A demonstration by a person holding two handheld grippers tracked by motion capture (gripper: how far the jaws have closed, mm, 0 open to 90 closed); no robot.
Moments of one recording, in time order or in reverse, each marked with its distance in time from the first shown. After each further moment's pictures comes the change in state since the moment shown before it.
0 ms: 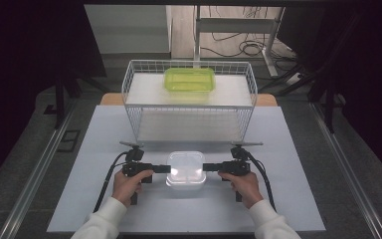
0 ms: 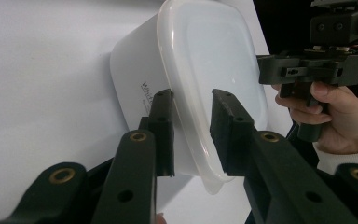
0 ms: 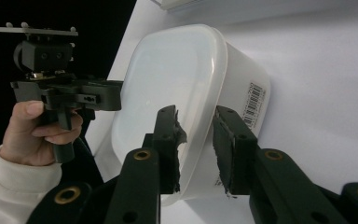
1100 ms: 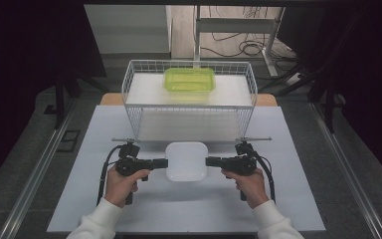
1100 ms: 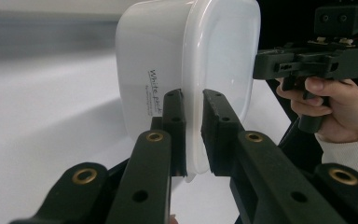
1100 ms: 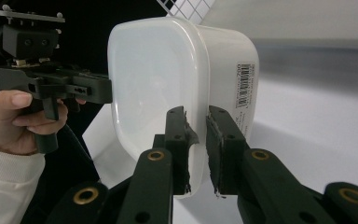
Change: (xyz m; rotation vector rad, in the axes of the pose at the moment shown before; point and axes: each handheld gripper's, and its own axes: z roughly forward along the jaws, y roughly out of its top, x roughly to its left) left arm -0.052 0.002 -0.034 -0.100 0.040 0.191; right arm 0.046 0.003 -0.029 -0.108 -0.030 -0.238
